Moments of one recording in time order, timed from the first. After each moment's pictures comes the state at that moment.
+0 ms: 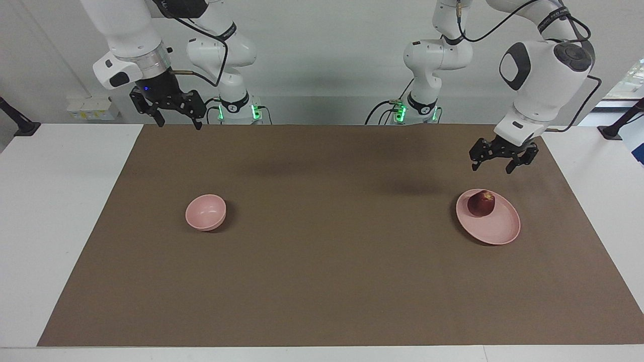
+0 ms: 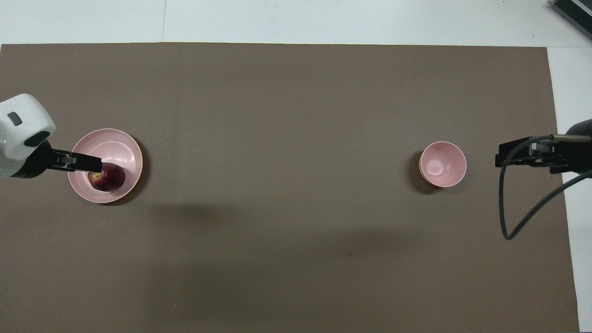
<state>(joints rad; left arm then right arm) -0.03 -0.07 0.01 -2.01 -0.02 2.00 0.14 0.04 -0.07 0.00 -1.62 0.01 1.52 0.17</state>
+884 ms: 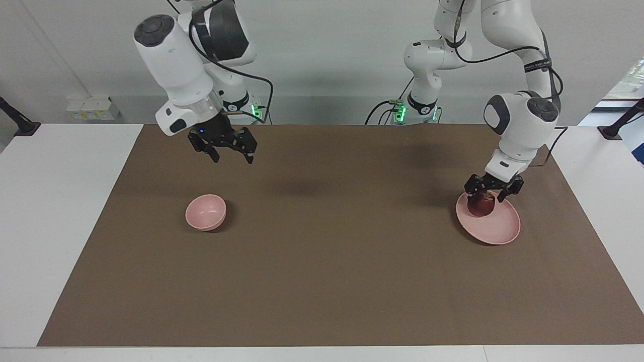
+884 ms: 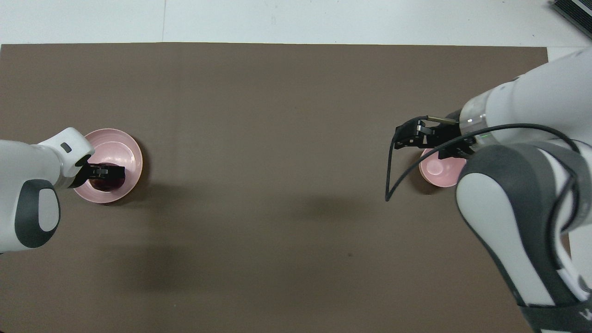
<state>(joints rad) 0.02 0.05 0.01 -2.24 -0.02 2.42 0.14 0.20 0.11 0.01 -1.70 0.18 1.85 0.37</state>
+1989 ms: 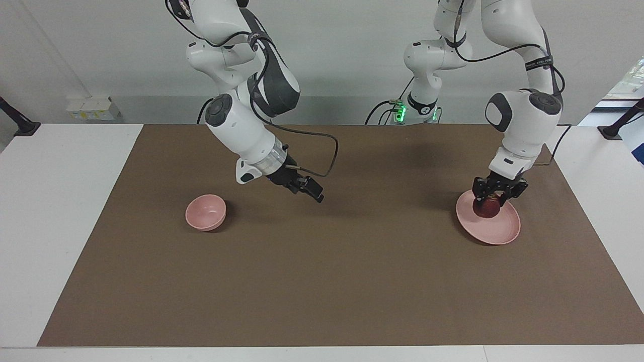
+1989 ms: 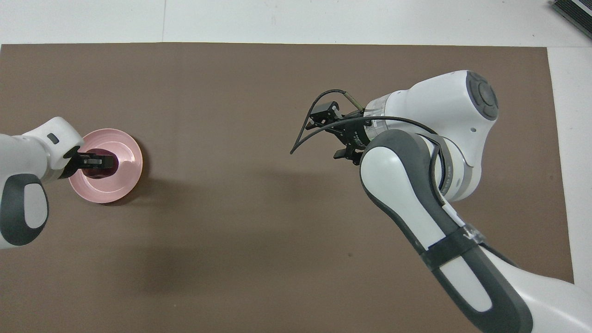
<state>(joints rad) 0.02 0.02 0.01 -2.16 -0.02 2.38 0.17 0.34 0.29 0.01 -1.70 0.64 2.17 0.73</state>
